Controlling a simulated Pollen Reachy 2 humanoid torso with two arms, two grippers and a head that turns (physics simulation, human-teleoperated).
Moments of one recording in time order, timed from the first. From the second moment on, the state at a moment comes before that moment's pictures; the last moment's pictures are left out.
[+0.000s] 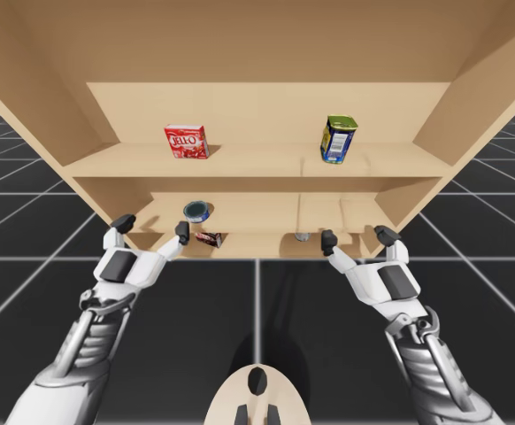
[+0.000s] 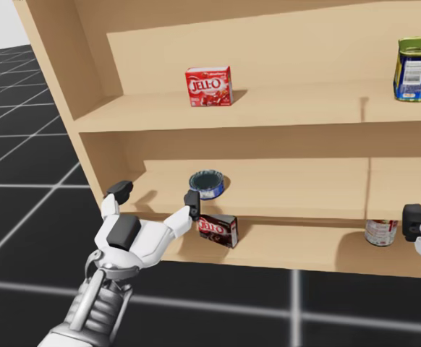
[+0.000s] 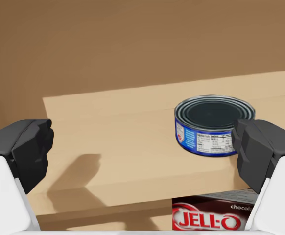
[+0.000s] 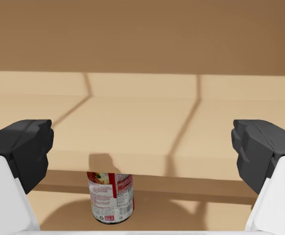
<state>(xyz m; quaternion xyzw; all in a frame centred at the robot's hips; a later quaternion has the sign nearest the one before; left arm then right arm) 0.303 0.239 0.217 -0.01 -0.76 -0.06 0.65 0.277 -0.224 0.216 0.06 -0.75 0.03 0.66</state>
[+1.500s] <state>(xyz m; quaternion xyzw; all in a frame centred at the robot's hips) 0.390 0.186 0.218 -0.10 -0.68 -0.05 0.73 0.280 -0.226 0.212 0.05 -0.75 0.03 0.66</state>
